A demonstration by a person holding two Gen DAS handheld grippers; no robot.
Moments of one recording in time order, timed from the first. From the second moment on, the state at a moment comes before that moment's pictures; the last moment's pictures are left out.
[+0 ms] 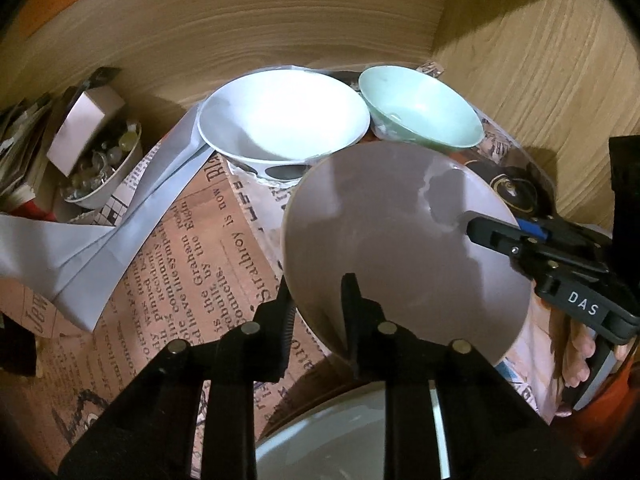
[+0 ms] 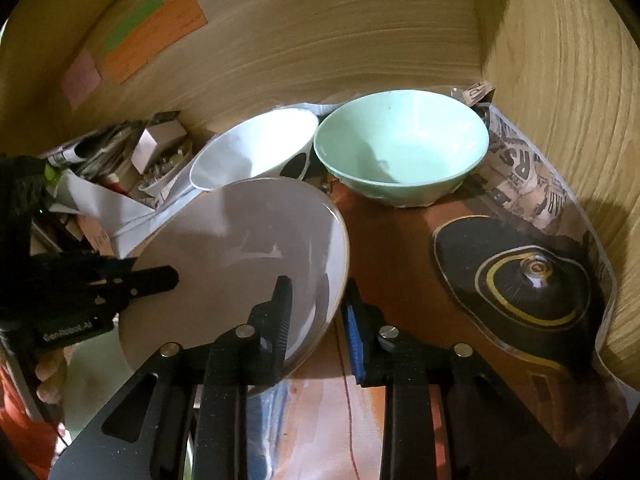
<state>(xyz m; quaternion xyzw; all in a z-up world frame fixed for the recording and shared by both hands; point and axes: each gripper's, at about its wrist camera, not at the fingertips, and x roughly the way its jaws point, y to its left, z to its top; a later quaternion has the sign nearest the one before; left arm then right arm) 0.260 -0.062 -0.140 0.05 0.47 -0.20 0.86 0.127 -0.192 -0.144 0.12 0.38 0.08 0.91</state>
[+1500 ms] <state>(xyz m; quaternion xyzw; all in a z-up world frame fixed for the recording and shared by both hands) 0.138 0.024 -0.072 -0.02 0.34 -0.12 0.93 0.070 -0.107 -0.083 0.08 0.29 0.14 0.95</state>
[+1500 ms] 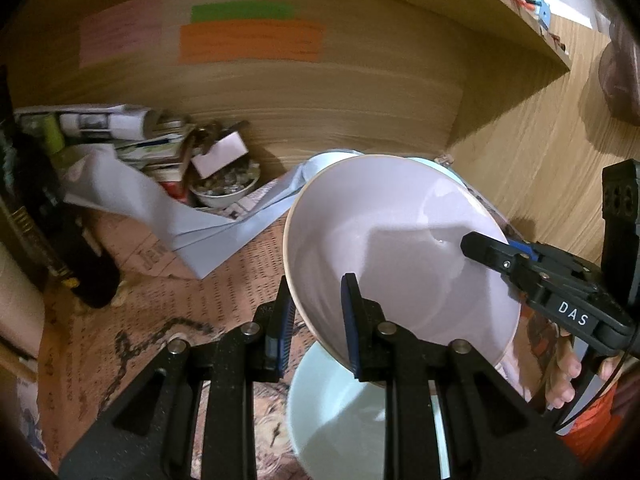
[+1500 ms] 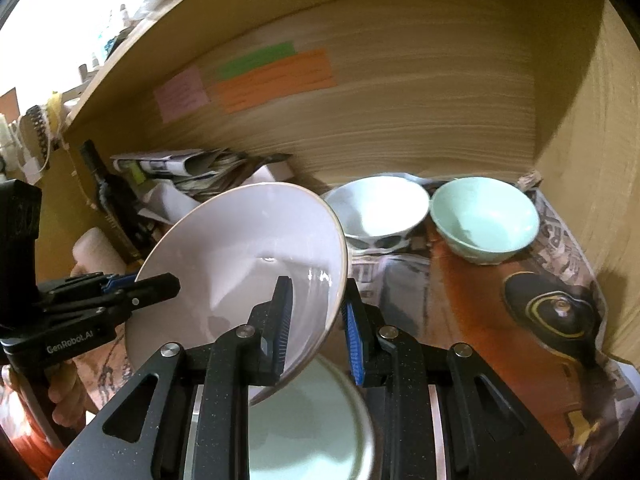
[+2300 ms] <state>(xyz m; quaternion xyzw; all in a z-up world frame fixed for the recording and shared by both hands) 0.071 0.116 -0.093 -0.07 0.33 -0.06 0.94 0.058 -0.016 -0.094 0.05 0.31 0.21 0.93</state>
